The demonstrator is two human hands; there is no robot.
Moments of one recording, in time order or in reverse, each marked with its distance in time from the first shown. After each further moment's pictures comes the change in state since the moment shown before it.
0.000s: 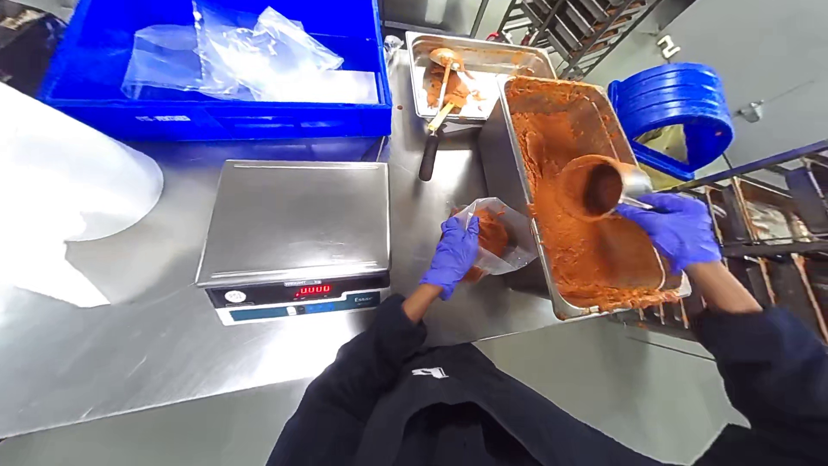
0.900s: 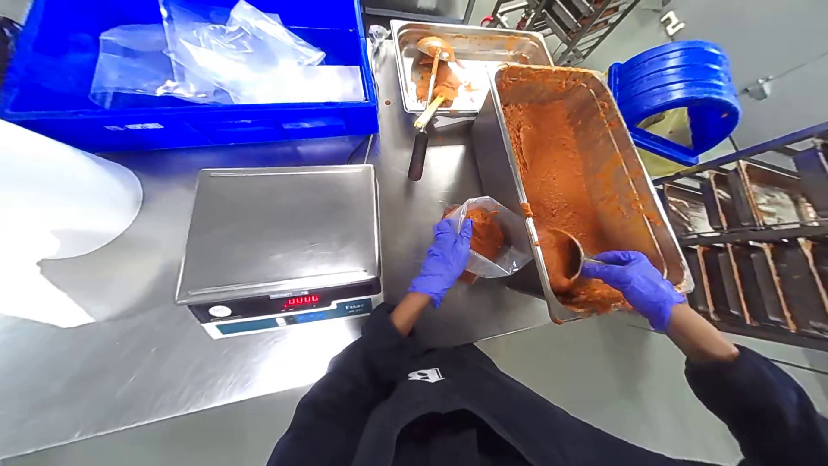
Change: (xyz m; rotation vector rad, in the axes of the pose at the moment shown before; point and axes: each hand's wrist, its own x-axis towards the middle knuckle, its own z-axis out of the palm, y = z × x) left_hand 0.002 0.001 0.000 -0.019 -0.048 -0.053; right_hand -0.054 0.045 0.036 0.239 -0.385 0.347
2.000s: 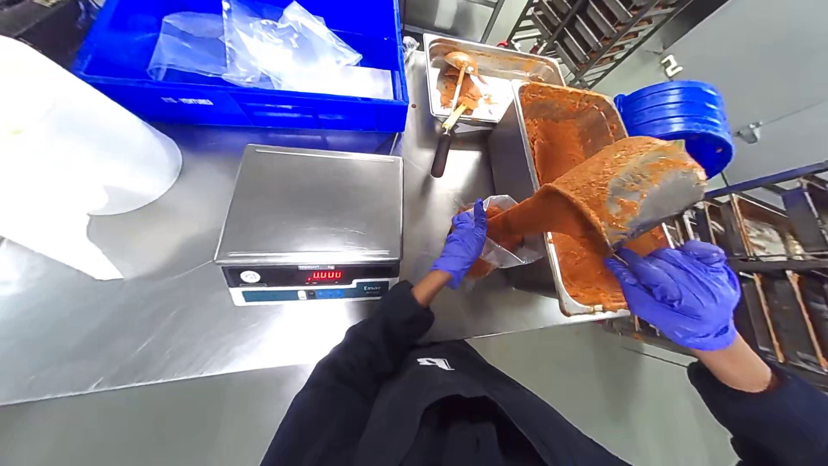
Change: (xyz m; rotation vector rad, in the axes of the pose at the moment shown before) left_hand -0.014 0.005 -0.012 0.276 -0.053 0.217; right_hand -0.062 -0.066 0.015 -0.739 0.720 -1.604
